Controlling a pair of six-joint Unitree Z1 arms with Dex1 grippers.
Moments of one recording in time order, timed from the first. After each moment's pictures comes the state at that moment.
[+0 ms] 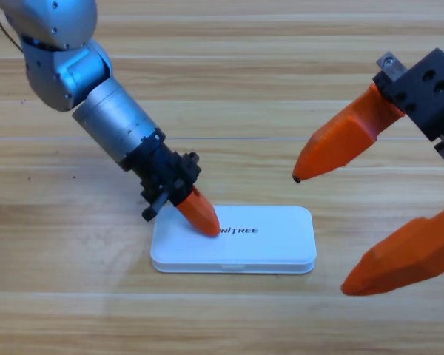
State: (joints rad) arm 0 -0.47 2.26 -1.48 0.75 -0.80 1.06; arm 1 0.93 1.52 -1.45 0.85 0.63 -0.57
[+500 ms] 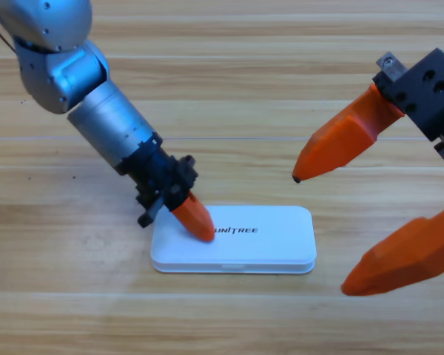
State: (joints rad) arm 0 -0.49 2.21 -1.41 0.70 -0.75 1.01; arm 1 0.93 1.52 -1.45 0.85 0.63 -0.57
